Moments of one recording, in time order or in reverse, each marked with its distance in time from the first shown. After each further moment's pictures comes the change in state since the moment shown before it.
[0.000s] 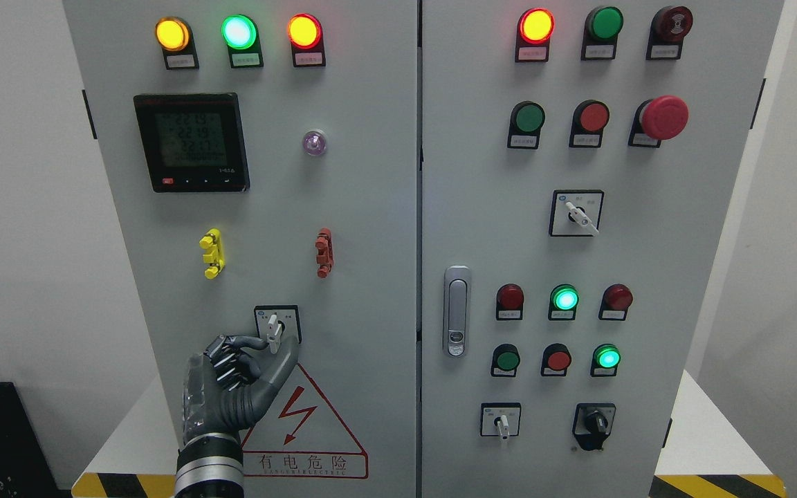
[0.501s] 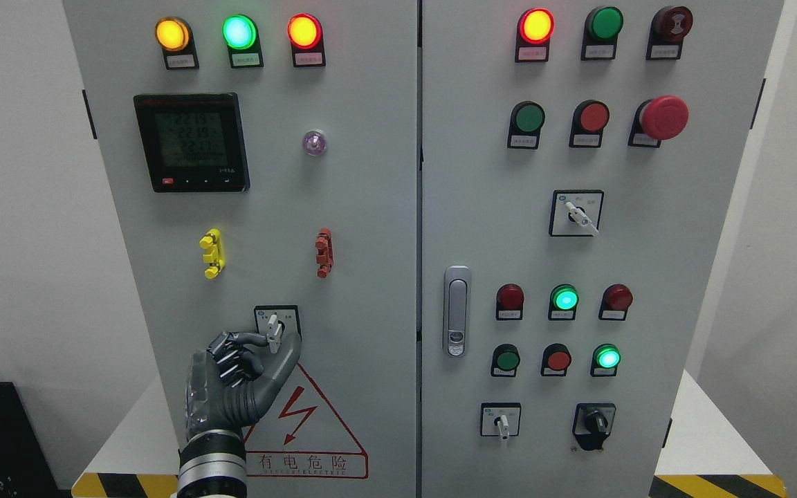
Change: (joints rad) left arm -0.008 -0.001 0.000 0.002 -0.002 0.010 -0.002; right arm 0.000 0.000 0.000 0.000 0.000 0.000 0.000
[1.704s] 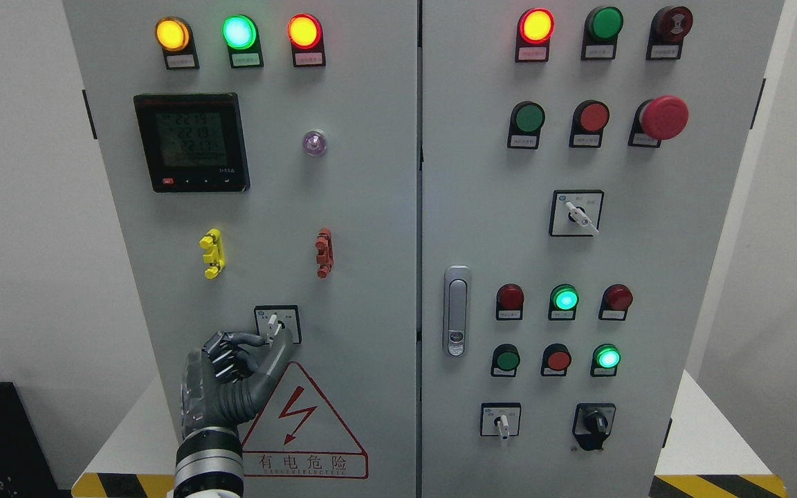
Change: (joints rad) left arm -0.012 0.000 0.002 0.003 -0.004 0.025 0.004; right arm 0.000 0.000 0.000 0.000 0.000 0.000 0.000
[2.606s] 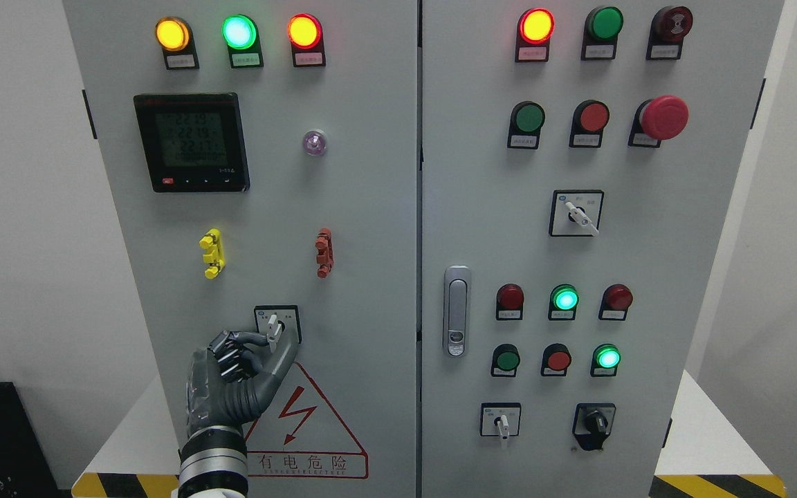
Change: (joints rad) left arm -0.003 0.000 -0.009 0.000 -0.001 0.009 0.000; right arm 0.000 0.000 0.000 0.000 0.000 0.000 0.000
